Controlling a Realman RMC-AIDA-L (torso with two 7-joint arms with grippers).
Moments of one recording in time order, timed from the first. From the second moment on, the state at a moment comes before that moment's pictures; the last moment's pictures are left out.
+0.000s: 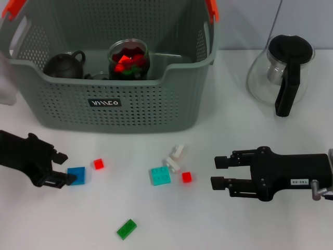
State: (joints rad) left arm -0.46 -2.13 0.86 1.34 2.61 1.73 -1.82; right arm 0.50 2.08 -0.91 -0.61 -1.93 -1.63 1.43
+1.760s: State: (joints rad) left arm -0.50 -2.16 1.04 1.17 2.76 1.47 -1.84; right arm 0.50 2.08 -0.91 -0.61 -1.93 -1.62 1.44
